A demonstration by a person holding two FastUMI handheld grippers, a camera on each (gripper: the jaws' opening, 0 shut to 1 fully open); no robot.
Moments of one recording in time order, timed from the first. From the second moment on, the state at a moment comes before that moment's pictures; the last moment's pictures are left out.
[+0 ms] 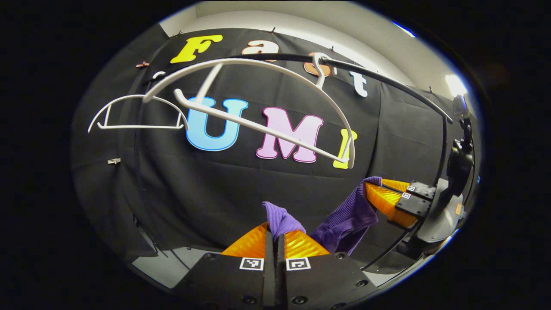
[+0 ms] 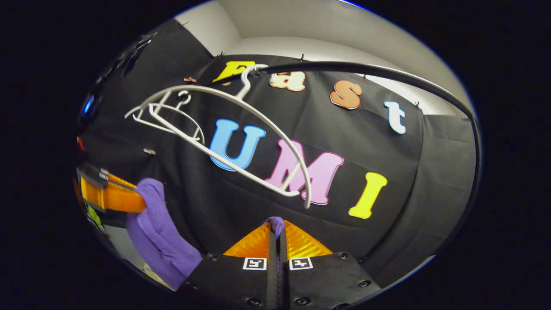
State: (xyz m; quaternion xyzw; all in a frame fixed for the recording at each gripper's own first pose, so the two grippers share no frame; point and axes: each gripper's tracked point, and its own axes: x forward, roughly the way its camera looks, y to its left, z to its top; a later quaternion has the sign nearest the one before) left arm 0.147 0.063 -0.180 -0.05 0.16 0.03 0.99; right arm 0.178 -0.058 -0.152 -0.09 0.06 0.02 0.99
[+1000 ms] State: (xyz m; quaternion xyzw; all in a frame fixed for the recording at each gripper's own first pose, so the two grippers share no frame) left arm 0.139 0.093 -0.291 -0.02 0.32 0.02 0.95; right arm 0.180 0.082 -0.281 0.04 0.27 0.21 0.94
